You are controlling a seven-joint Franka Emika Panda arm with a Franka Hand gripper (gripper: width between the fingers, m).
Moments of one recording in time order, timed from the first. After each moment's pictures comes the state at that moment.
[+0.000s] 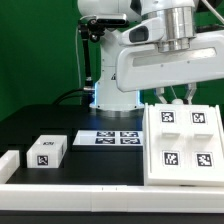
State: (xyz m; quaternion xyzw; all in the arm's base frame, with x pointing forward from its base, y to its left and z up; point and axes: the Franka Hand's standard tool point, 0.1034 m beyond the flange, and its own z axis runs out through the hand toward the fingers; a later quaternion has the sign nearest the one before) arm 0.525 0.101 0.115 -1.00 -0.06 -0.03 0.07
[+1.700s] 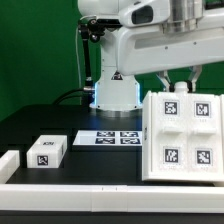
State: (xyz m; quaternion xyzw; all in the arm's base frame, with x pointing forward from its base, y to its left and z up) arm 0.550 0.098 0.152 -0.99 -0.07 0.07 0.07
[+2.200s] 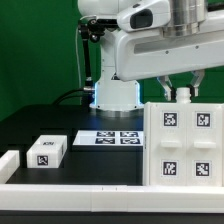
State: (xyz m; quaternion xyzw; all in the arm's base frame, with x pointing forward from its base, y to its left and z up) arm 0.574 0.100 0.144 -0.99 -0.05 0.07 0.08
